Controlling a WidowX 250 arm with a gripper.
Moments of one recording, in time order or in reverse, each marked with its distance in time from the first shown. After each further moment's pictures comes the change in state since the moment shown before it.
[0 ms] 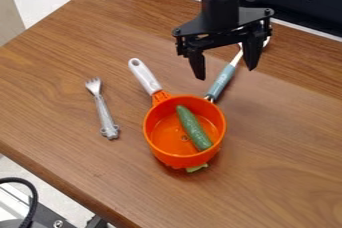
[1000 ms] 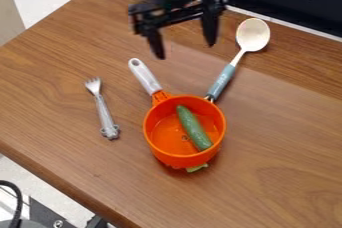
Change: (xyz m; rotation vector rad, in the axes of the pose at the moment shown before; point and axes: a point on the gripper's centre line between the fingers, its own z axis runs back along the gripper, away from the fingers) arm 0.025 0.046 0.025 -0.011 0.005 0.060
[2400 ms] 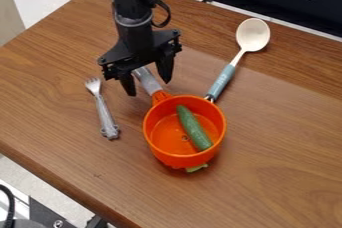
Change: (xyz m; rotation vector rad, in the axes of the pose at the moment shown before) arm 0.014 0.051 -0.060 0.103 -0.059 0.222
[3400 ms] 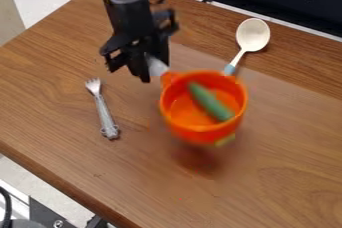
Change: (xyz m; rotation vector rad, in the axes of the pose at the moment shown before) arm 0.005 -0.001 0.031 -0.026 0.092 0.409
